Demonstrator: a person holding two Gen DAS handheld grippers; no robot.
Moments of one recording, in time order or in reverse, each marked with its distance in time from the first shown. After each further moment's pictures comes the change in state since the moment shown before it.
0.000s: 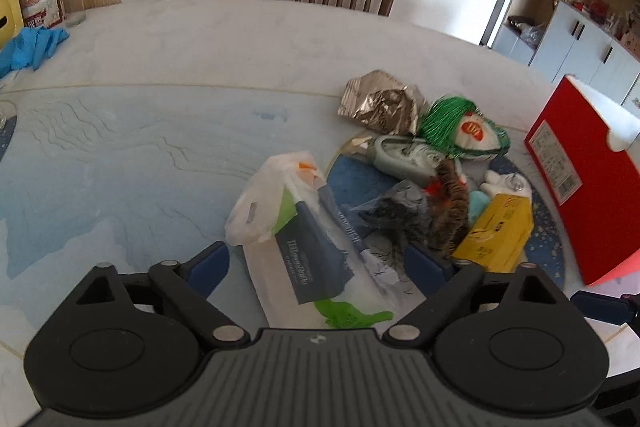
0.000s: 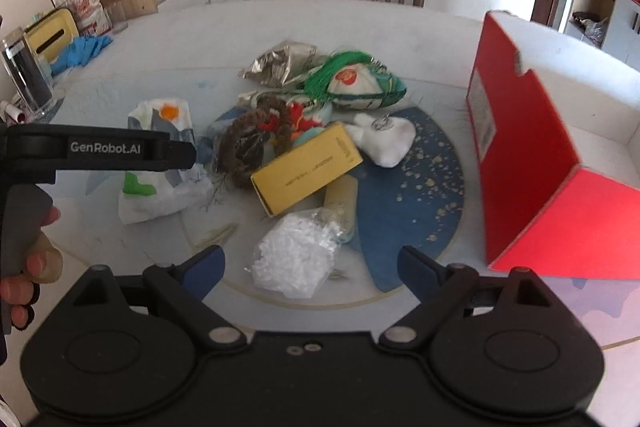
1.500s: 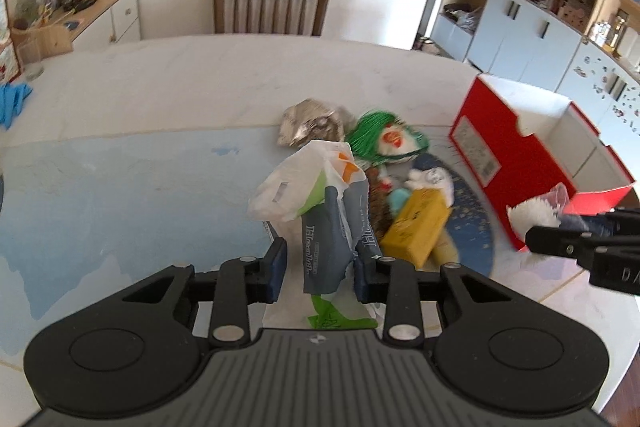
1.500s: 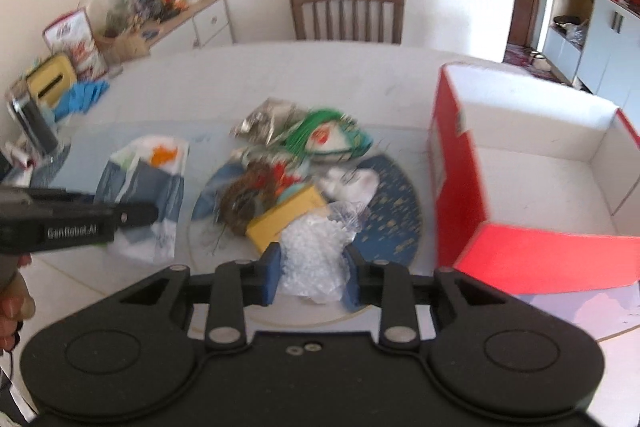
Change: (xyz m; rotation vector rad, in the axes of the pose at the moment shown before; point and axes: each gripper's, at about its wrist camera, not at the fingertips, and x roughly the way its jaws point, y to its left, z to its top) left arm -0.065 -0.016 0.011 0.154 -0.038 -0.143; right arm -0.069 -0.023 0.027 0.063 -0.100 -0.020
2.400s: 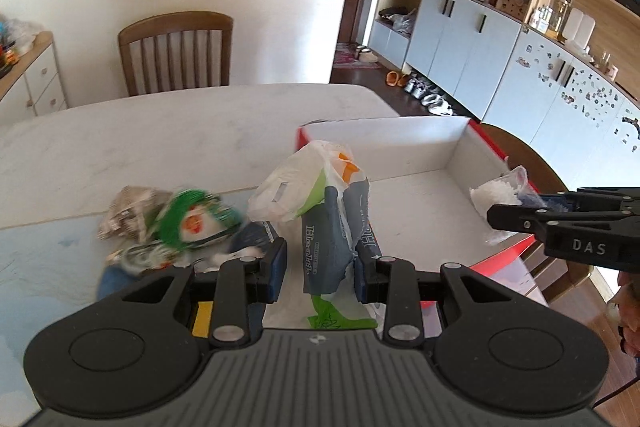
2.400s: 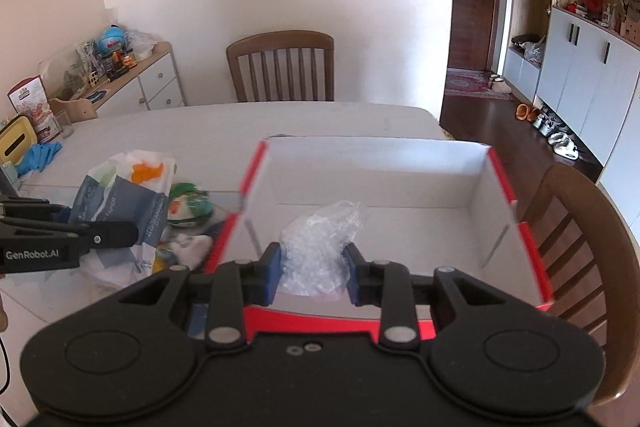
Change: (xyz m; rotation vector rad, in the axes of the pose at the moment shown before) left arm 0.022 -0.190 0.070 0.115 -0.040 -0.102; right arm -0.050 -0.177 0.033 0.031 -0.098 -0.058
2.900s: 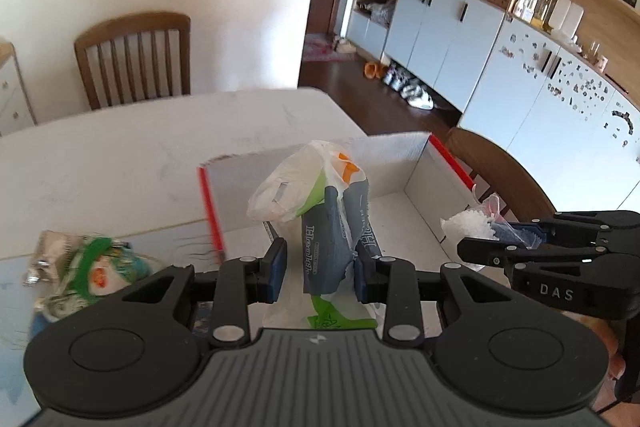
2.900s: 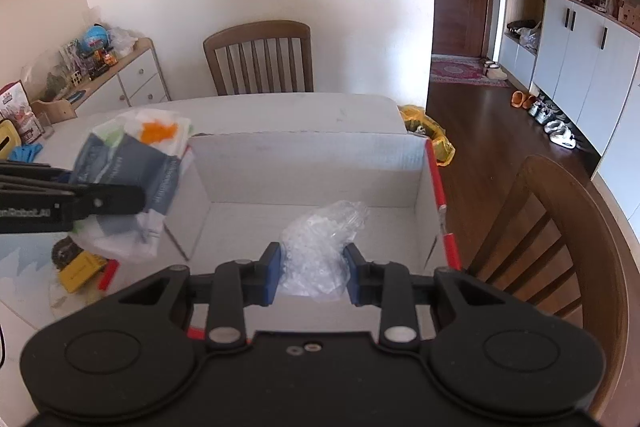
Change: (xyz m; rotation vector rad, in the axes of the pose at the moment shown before) left arm 0.072 -0.071 0.051 0.018 0.048 -0.047; right arm 0.025 -0.079 0.012 0.008 0.054 0.010
